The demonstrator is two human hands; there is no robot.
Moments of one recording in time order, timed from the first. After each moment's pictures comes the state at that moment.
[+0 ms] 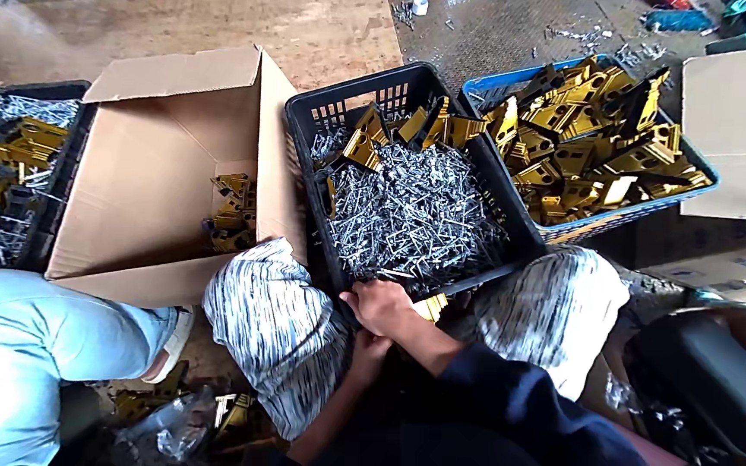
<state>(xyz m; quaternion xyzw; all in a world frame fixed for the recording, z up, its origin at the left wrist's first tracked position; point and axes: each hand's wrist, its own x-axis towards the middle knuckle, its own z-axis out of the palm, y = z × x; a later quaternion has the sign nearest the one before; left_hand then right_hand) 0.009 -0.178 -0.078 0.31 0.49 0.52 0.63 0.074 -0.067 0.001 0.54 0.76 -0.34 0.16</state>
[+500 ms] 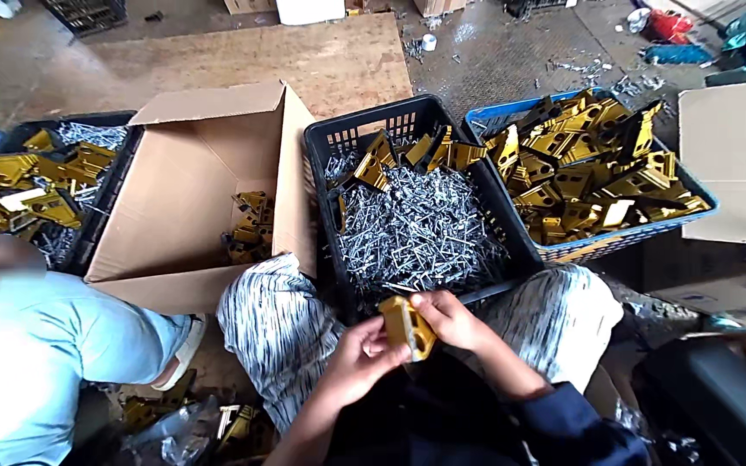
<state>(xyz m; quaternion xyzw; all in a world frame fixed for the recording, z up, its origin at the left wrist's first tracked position) -0.025 -0.162 0.031 0.52 0.42 0.41 0.62 0.189 -0.085 0.001 0.37 0.69 -0.54 -0.30</state>
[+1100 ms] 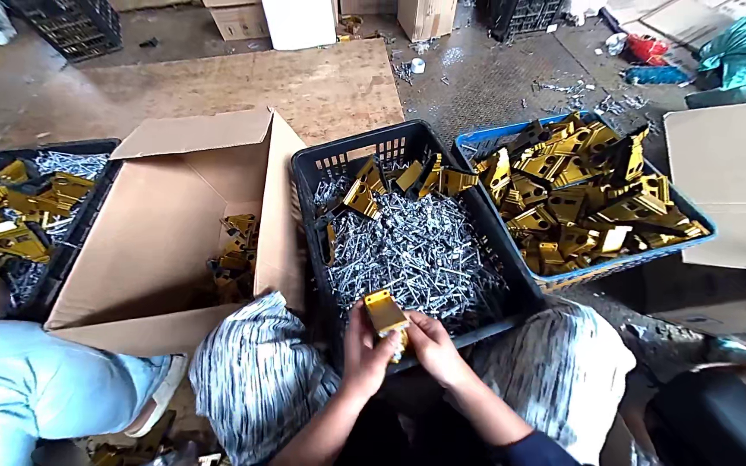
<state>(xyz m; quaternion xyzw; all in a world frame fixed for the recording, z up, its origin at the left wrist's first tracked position) 0.021 -0.079 -0.024 0.46 0.39 0.61 0.51 0.164 -0.066 -0.024 0.43 0.48 -0.63 -0.43</state>
